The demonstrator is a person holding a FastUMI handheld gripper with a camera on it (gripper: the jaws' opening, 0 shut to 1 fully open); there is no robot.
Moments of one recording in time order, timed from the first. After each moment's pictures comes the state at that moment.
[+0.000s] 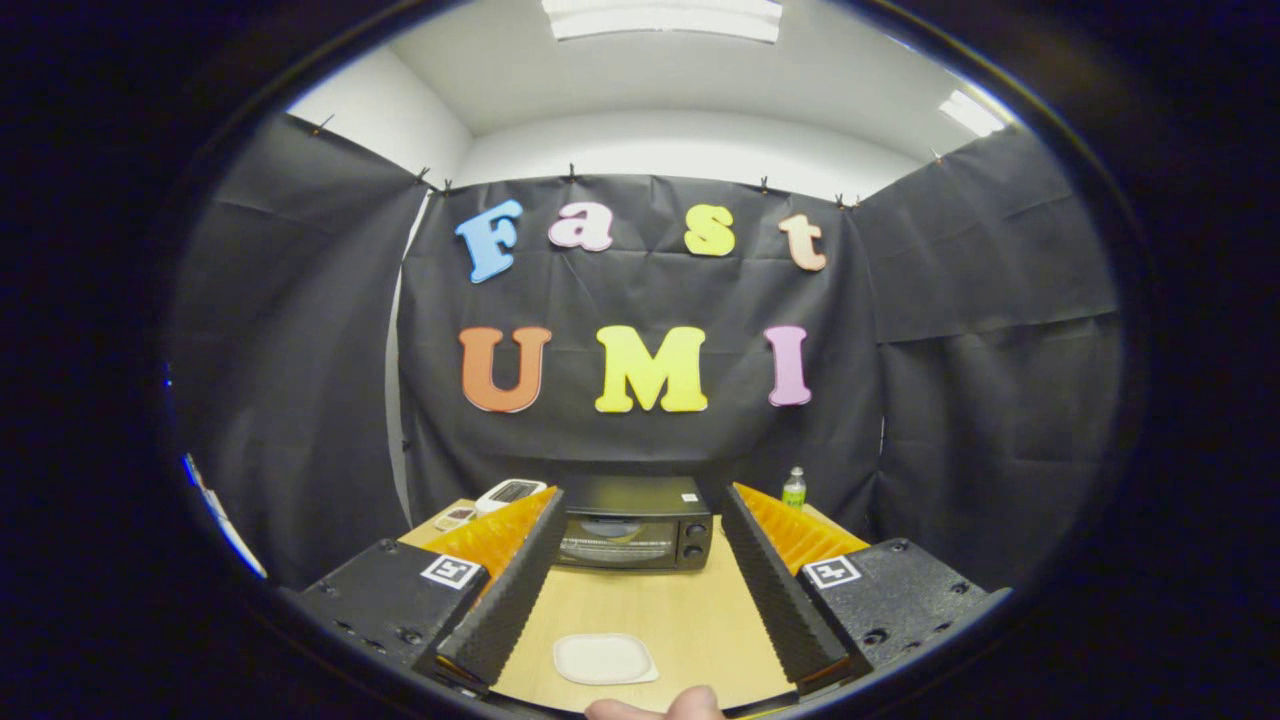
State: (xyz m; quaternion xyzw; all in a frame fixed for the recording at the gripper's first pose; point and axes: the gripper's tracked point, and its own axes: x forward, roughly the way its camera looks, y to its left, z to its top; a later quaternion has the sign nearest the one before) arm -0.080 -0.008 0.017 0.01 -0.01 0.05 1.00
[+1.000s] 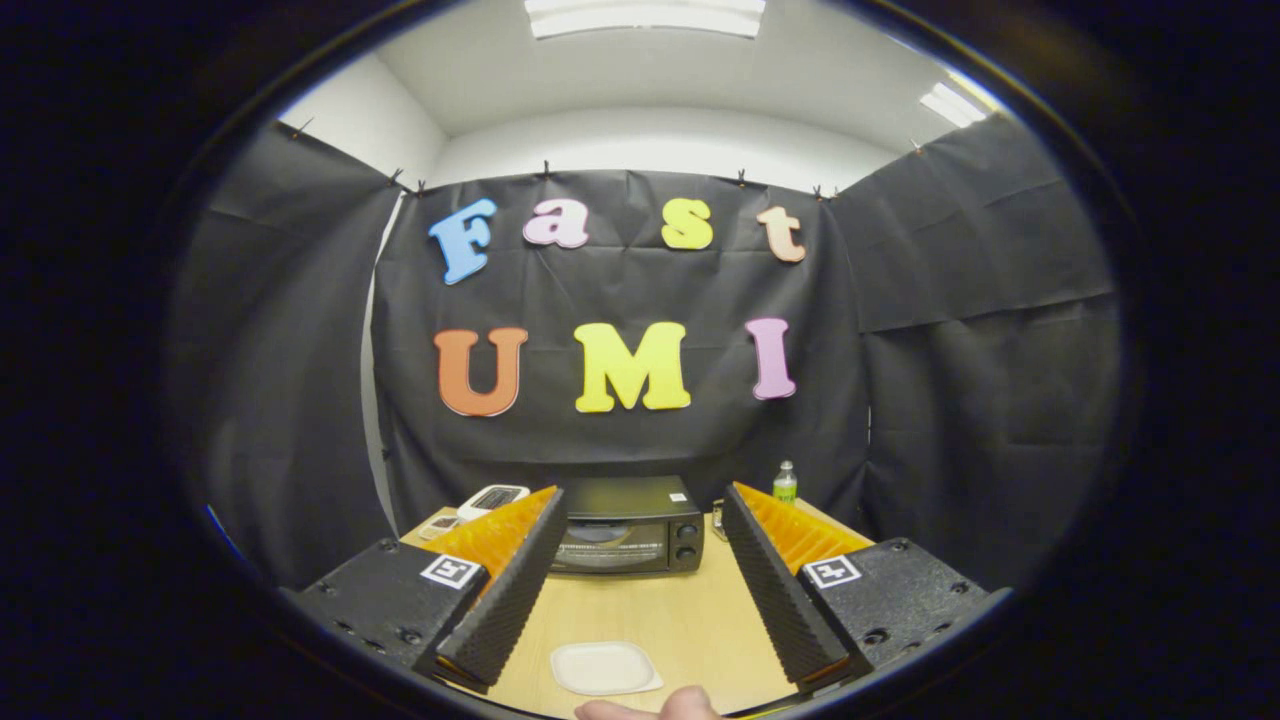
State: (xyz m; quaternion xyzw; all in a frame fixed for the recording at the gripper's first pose) arm -0.047 0.006 0.003 0.02 0.00 0.03 1.00
